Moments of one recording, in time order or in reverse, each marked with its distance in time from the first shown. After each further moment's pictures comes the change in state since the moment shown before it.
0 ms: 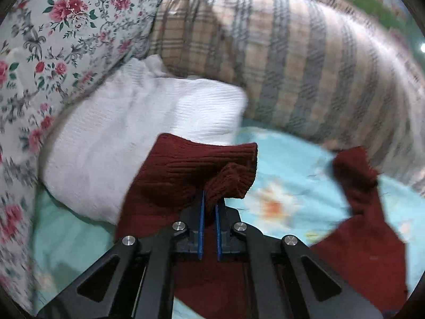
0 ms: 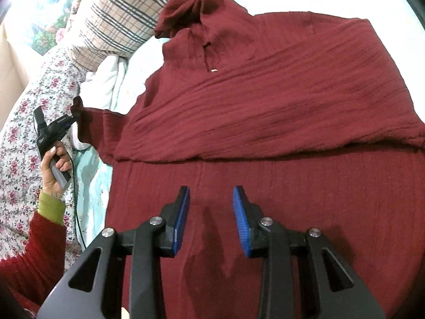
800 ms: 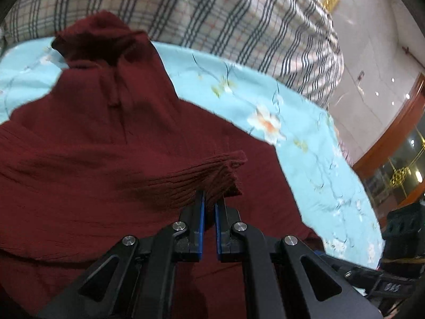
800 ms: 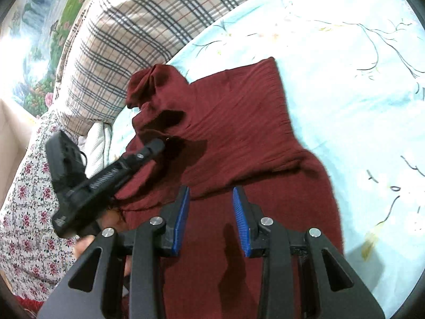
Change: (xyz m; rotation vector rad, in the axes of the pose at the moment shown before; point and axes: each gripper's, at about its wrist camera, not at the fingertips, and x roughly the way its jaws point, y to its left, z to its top) left arm 0.019 -0.367 -0.193 0.239 0.341 -0.594; right arm -0.091 -0.075 -0.003 0.206 -0.241 -0.040
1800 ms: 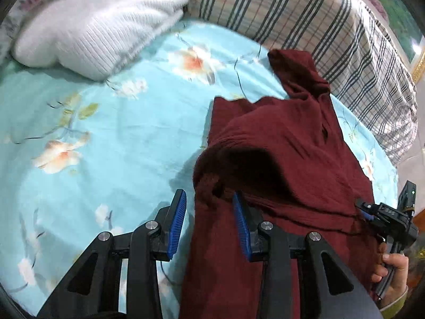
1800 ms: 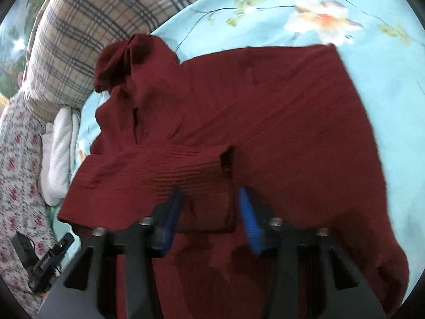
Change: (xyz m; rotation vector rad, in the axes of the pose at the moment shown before) left arm -0.176 0.212 -0.079 -0.350 -0.082 0.363; right arm 0.117 0.033 0.043 -0.084 0.112 -0.139
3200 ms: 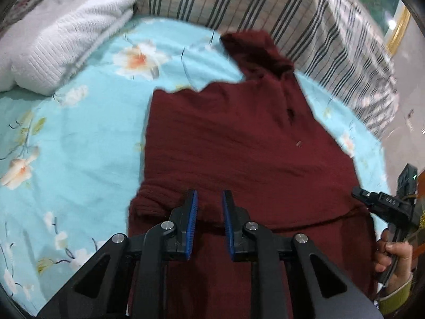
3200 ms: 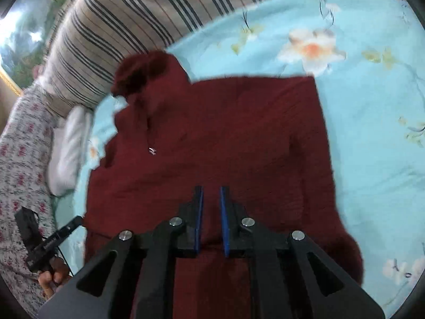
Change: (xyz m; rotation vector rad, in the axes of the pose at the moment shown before) left arm 0.016 -0.052 -0.013 0.143 0.029 -0.061; right arm -0.040 -0.011 -0.002 -0.047 -0.046 -0.005
